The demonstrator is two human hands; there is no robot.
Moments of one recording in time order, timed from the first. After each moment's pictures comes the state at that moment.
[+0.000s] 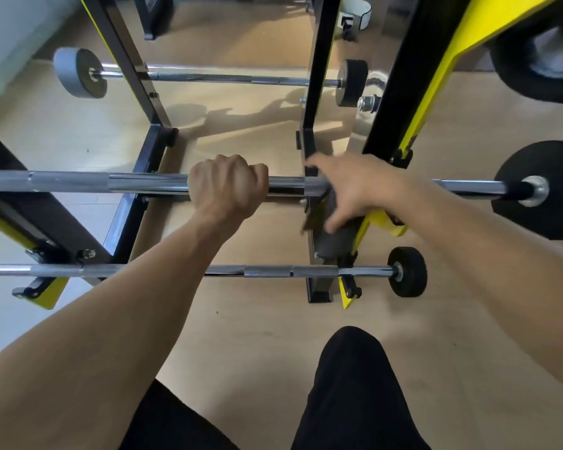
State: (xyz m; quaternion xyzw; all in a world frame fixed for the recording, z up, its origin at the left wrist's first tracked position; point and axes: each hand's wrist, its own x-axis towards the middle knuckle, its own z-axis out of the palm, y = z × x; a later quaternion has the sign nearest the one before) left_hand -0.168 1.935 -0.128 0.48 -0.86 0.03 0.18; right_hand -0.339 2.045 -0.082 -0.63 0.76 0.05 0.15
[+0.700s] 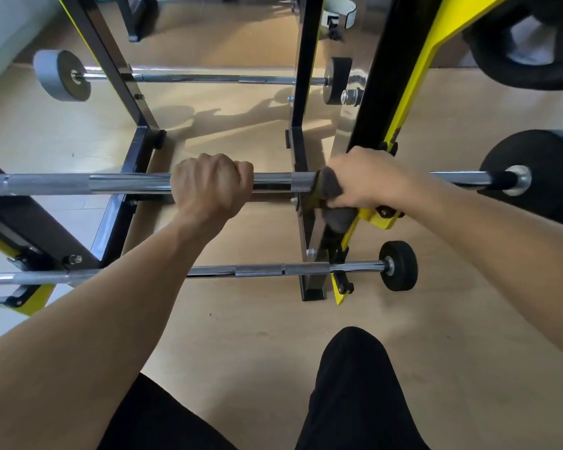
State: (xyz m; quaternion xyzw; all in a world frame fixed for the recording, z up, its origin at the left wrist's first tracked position) left_hand -0.164 1.936 -0.128 0.47 -0.86 0.03 0.20; right_hand -0.356 2.063 -0.089 -0.62 0.78 0.08 0.05
